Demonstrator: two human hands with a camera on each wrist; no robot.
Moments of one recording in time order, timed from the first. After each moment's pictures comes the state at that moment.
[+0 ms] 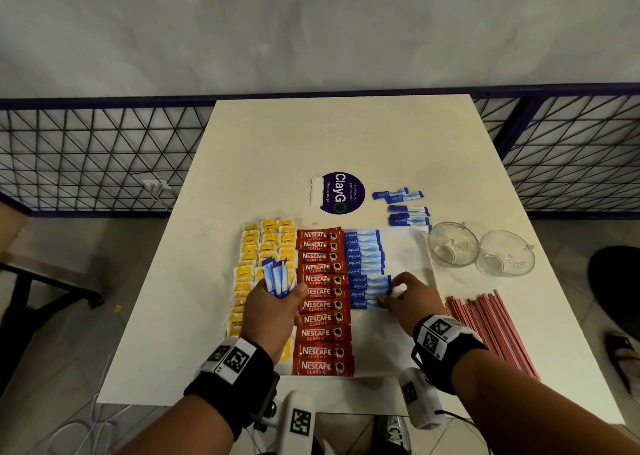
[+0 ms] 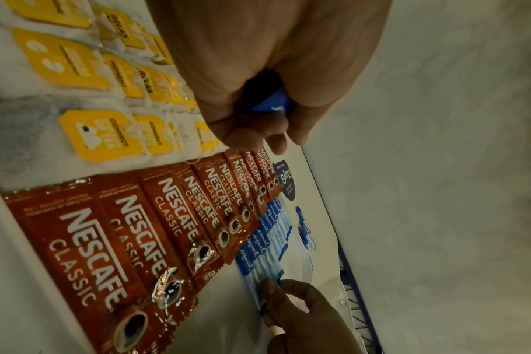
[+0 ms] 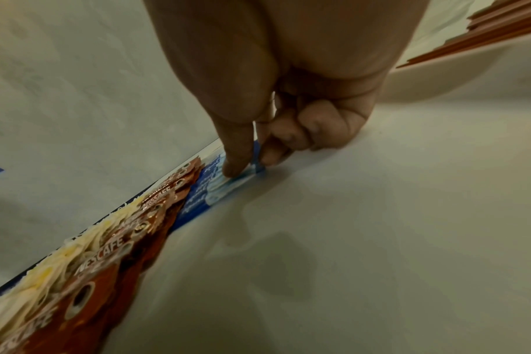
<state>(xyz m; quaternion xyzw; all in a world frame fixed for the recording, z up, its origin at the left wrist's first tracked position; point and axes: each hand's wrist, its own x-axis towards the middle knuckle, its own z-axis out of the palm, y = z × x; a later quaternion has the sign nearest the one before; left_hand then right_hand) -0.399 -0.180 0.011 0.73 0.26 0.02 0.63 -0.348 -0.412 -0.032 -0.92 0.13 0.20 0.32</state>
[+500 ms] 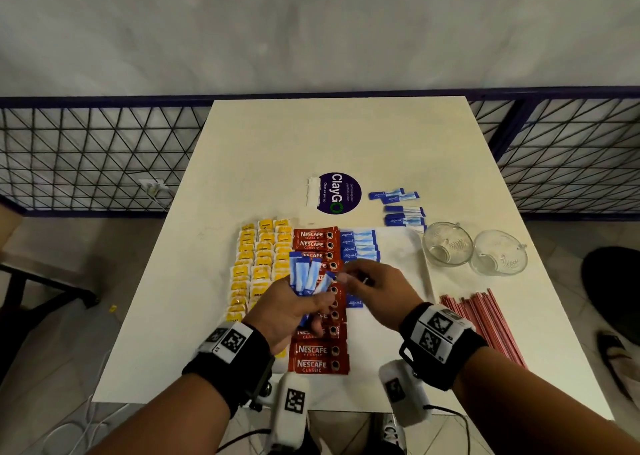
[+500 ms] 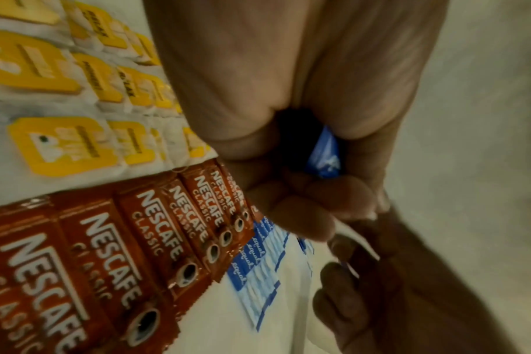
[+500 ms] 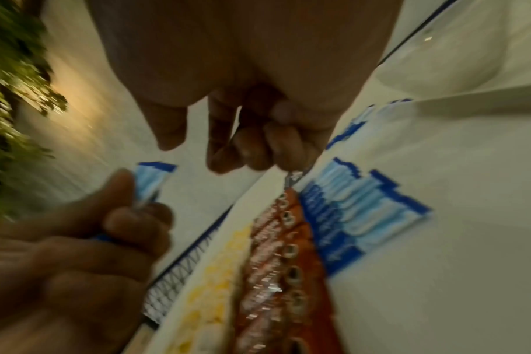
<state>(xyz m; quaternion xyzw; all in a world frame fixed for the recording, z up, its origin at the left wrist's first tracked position) -0.394 -0.193 0.043 0.62 0.16 -0.21 0.74 -0.355 -0.372 0.035 -0.85 -0.06 0.19 0.48</state>
